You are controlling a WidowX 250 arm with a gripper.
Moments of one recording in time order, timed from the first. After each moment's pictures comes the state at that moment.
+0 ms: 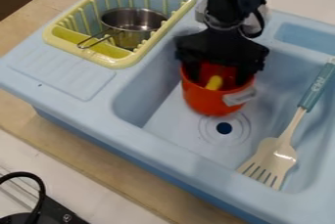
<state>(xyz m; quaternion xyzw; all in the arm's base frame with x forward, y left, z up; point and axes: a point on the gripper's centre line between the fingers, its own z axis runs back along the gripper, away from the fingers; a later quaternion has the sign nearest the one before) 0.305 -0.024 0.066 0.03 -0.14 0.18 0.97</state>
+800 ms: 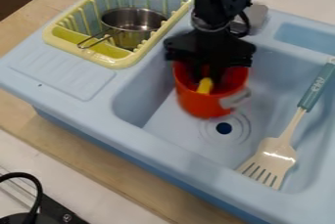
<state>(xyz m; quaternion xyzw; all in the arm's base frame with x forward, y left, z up) 0.301 -0.008 0.064 0.04 -0.15 0.21 0.96</state>
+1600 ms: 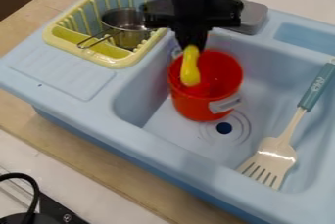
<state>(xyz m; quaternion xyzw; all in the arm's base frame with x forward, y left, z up) 0.291 0.002 0.125 0.02 -0.21 0.23 0.95</state>
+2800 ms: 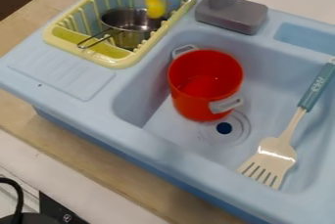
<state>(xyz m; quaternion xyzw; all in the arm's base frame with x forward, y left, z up) 0.350 0.108 0.143 0.14 -0.24 0.41 0.87</state>
